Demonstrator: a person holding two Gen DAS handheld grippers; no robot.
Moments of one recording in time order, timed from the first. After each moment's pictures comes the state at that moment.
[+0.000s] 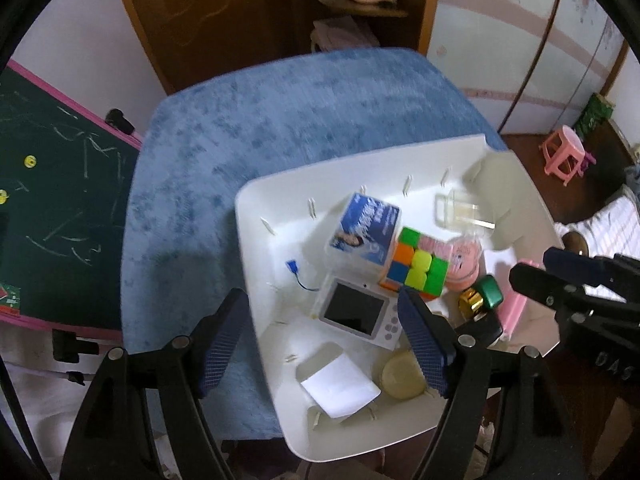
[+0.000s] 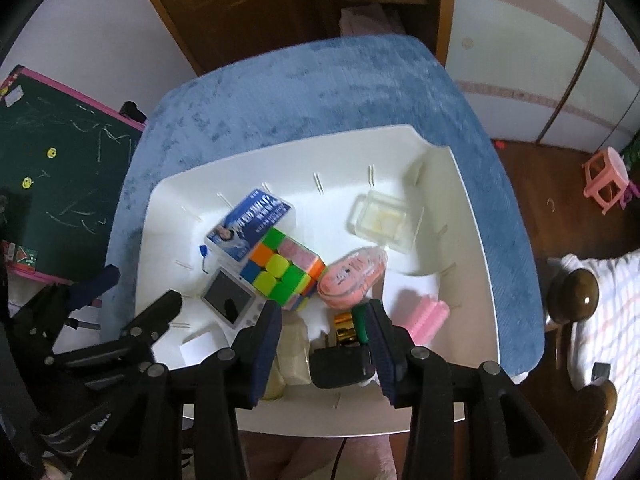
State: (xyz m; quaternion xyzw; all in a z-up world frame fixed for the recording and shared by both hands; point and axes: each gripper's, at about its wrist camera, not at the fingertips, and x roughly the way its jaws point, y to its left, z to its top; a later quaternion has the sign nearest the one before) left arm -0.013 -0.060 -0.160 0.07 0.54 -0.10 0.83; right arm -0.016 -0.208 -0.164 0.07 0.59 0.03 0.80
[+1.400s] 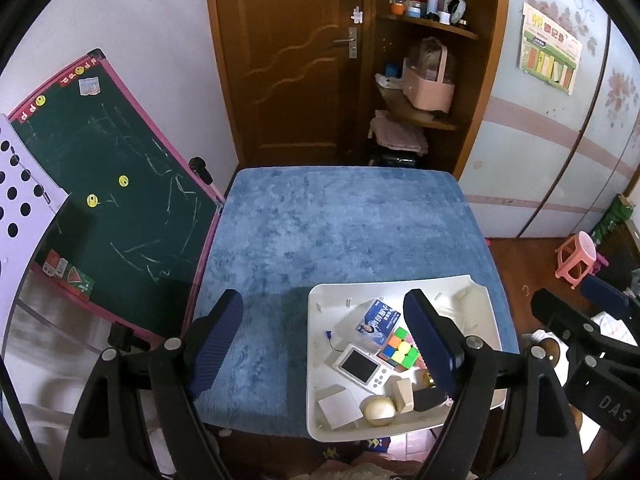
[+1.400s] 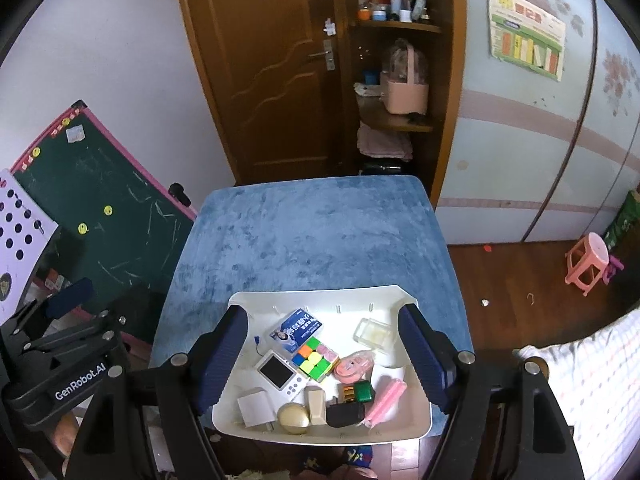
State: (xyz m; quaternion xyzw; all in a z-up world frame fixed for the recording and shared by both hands) left arm -0.036 -0.030 -0.001 -0.01 0.44 -0.01 0.90; right arm -0.038 -0.192 0.024 0.03 0.45 0.04 0.89
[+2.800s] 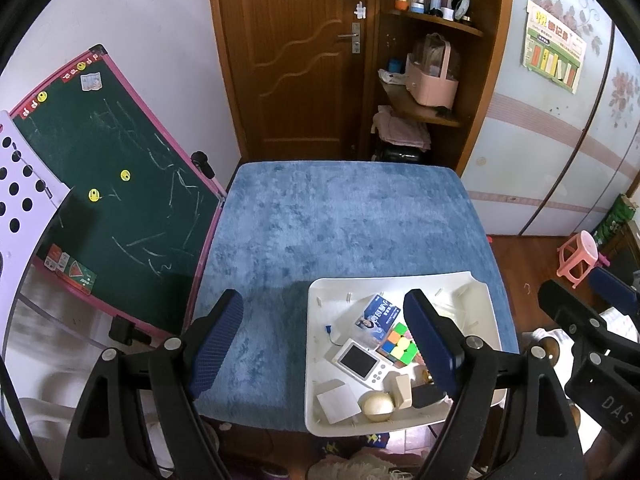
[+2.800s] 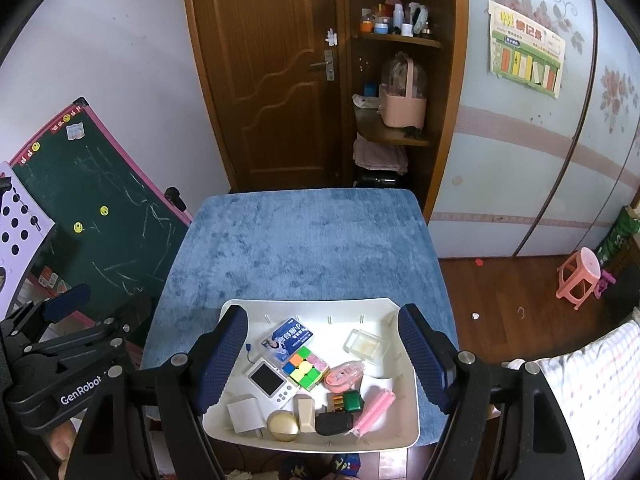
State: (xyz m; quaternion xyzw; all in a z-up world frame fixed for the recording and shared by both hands) left arm -0.037 -0.030 -0.002 -0.01 0.45 0.00 0.89; right arm -0.036 -0.192 0.035 0.01 0.43 0.03 0.90
